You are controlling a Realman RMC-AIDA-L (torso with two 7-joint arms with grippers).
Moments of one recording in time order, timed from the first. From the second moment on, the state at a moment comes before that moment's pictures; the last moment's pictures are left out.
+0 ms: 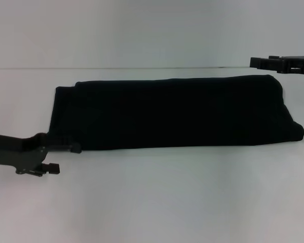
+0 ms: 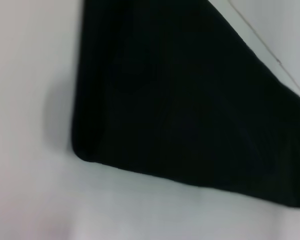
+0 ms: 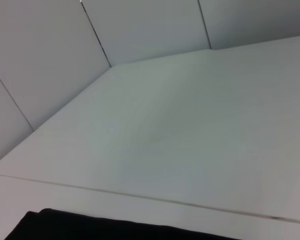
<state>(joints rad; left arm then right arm) -0.65 -1.97 0.45 0.72 2.52 1.60 -2.67 0.79 1.95 -0.53 -0.55 -2.16 -1.10 1.87</state>
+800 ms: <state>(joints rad) -0.65 -1.97 0.38 0.61 2.51 1.37 -2.88 0.79 1.95 -0.52 -0.56 -2.16 -1.10 1.87</state>
